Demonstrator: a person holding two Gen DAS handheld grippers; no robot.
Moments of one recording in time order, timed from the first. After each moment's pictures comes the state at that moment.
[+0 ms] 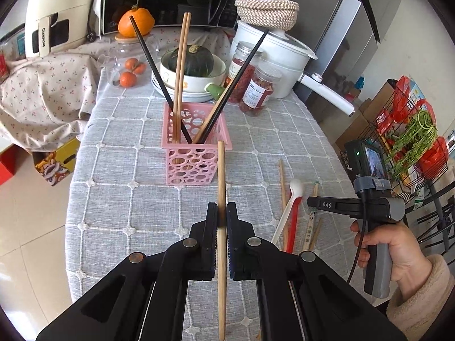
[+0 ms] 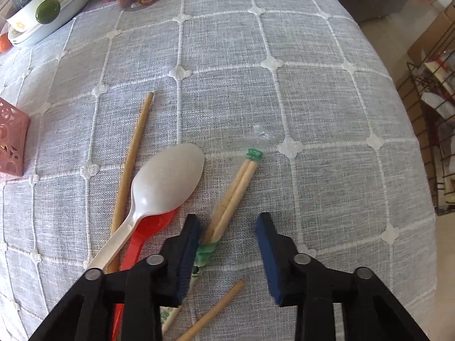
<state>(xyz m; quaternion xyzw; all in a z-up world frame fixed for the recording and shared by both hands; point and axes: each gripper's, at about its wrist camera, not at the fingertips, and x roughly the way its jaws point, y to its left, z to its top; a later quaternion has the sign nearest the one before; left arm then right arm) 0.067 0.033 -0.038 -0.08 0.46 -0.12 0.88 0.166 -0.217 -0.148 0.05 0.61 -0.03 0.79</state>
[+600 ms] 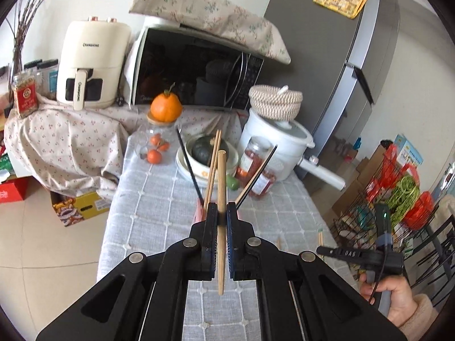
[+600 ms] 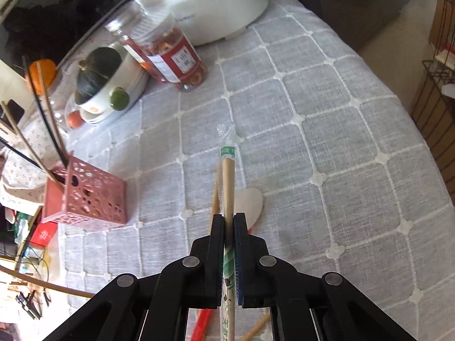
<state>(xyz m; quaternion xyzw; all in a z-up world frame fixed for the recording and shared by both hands) 0.046 0.095 0.058 -0.14 0.28 -0.09 0.95 0.128 -0.244 -0.064 0.20 0.51 0.06 0.84</state>
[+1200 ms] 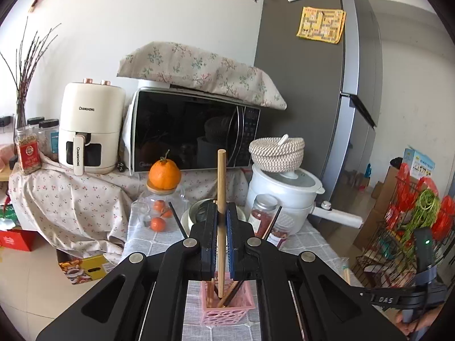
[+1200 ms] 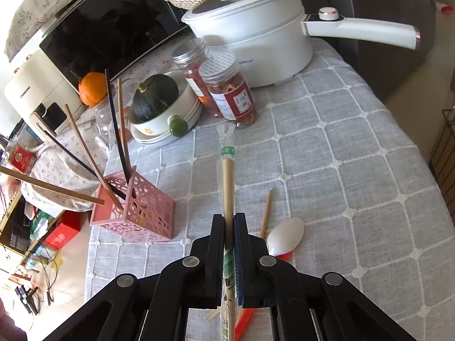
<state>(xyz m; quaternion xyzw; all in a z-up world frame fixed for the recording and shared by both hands) 0.081 0.064 0.057 -0.08 0.16 -0.05 0.98 0.112 -0.224 -0.029 0.17 0.43 0.10 0.88</state>
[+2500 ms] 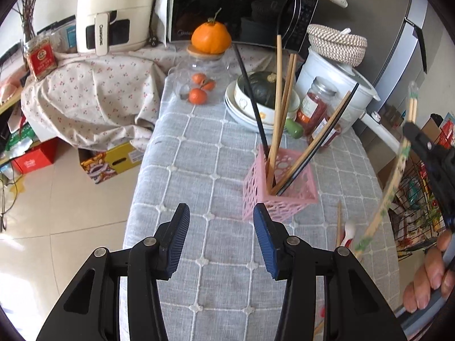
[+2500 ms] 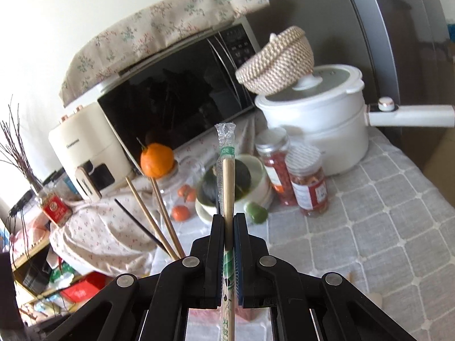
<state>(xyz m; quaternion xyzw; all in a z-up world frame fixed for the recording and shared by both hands) 0.101 0.103 -0.026 -0.10 0.46 0.01 0.88 0.118 -0.129 0.031 0.19 0.23 0.12 0.95</state>
